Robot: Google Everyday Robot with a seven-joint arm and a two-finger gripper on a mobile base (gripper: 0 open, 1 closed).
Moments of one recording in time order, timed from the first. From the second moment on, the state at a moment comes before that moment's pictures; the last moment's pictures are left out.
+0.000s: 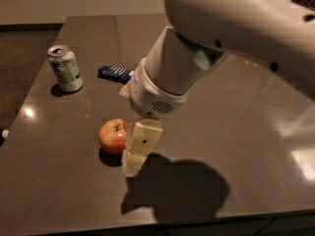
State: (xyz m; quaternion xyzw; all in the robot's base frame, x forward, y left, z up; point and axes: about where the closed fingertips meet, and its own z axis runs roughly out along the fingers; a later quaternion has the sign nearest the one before) arm 0.403 0.045 0.904 -0.72 0.64 0.17 0.21
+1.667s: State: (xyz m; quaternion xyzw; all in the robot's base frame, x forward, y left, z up) arm 0.417 0.080 0.856 -0.74 0.64 0.16 0.17
